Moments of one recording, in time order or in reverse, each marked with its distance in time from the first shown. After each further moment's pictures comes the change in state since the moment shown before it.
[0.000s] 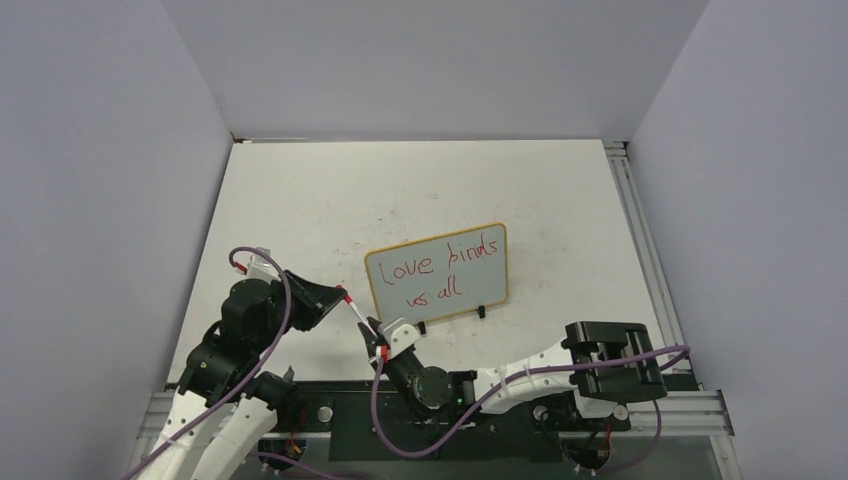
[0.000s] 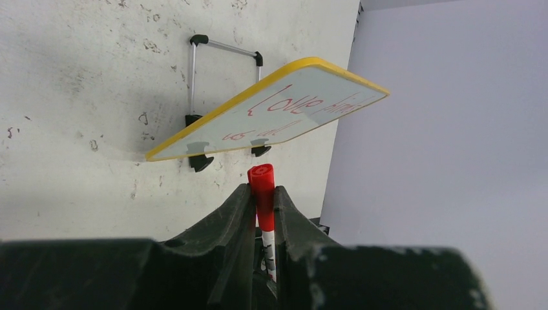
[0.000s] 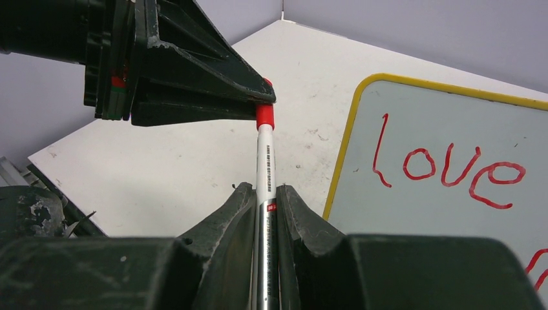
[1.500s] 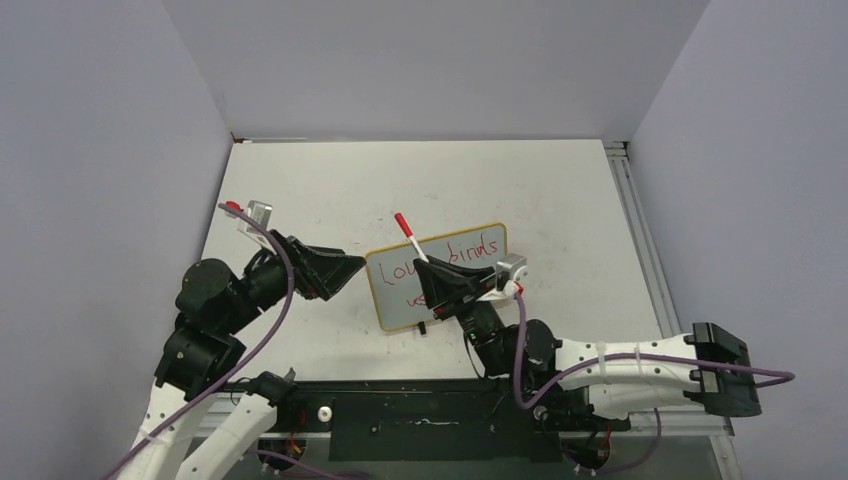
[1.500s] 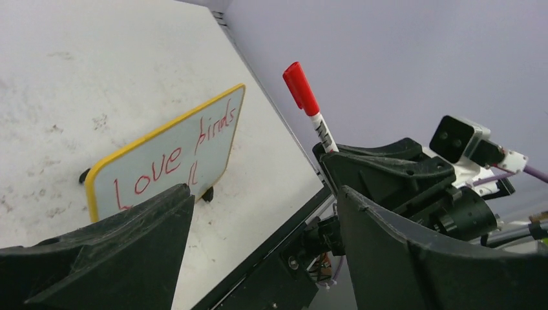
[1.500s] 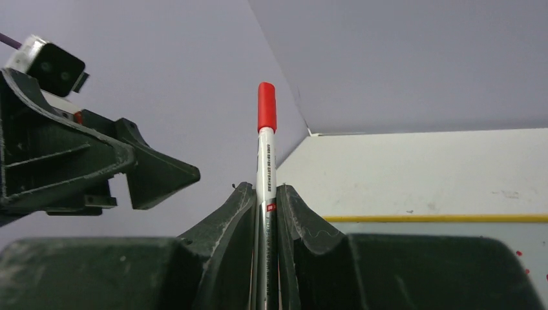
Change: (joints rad) left arm -0.004 0.108 0.270 0.248 0.249 0.452; right arm -0.155 -0.475 -0.137 0.034 -0.138 0.145
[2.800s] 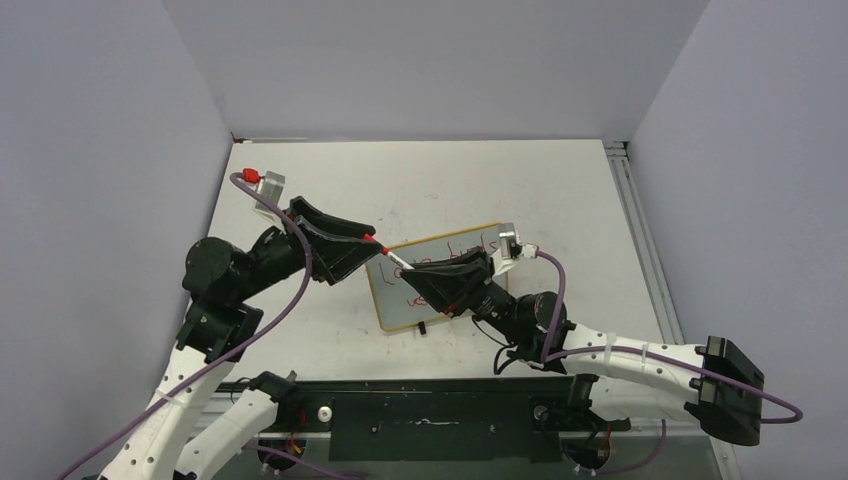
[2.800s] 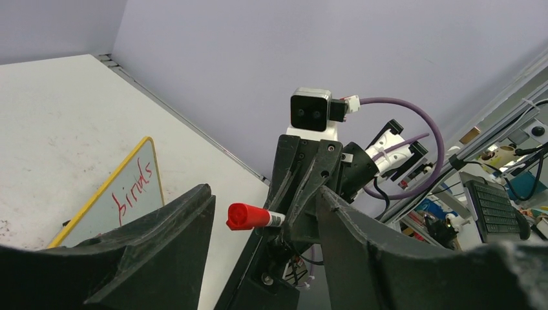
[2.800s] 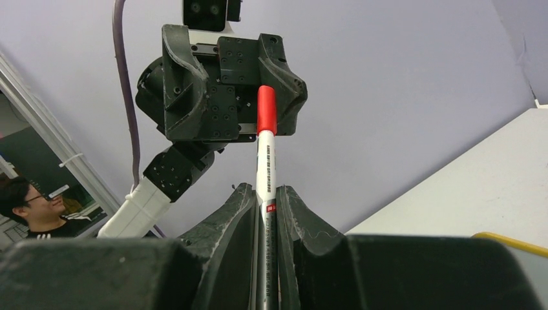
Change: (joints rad) left arm -0.010 0.199 0.020 0.505 0.319 -0.041; right arm -0.339 -0.102 -0.067 -0.020 -0.806 0.608
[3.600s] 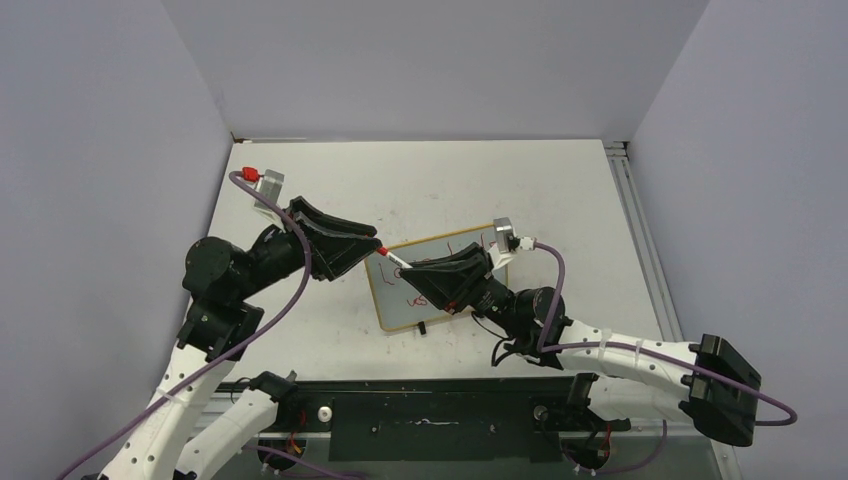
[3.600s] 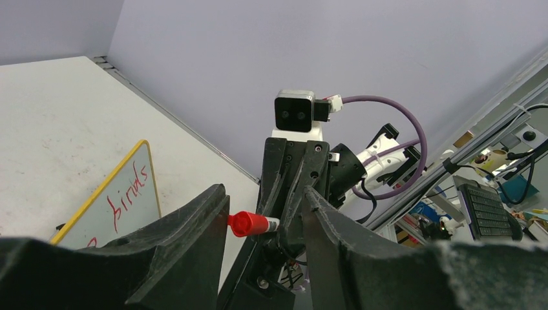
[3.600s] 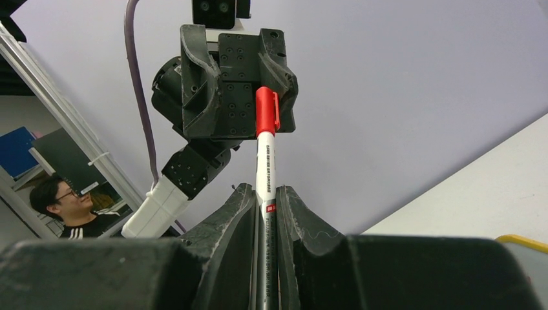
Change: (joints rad) left arm 0.000 0.002 0.000 0.022 0.000 -0.025; right arm -0.053 0.031 0.001 0.054 -0.086 0.097
